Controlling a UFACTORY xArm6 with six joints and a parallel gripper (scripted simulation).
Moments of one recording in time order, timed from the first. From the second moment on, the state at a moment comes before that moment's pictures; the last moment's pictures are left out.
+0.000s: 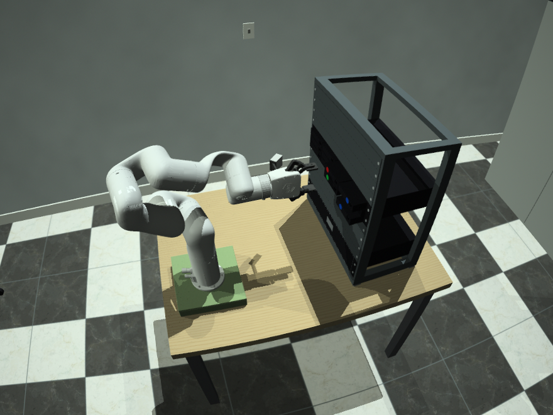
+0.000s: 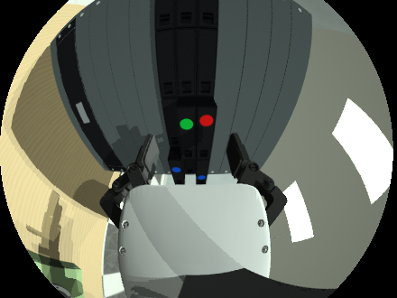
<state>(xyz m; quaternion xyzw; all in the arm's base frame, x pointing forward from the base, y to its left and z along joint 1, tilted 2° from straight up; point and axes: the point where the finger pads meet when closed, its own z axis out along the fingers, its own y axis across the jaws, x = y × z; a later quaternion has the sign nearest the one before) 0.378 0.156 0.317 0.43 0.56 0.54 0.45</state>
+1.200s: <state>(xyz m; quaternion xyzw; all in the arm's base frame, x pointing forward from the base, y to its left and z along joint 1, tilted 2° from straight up) 0.387 0.115 0.314 0.44 0.56 0.54 0.45</state>
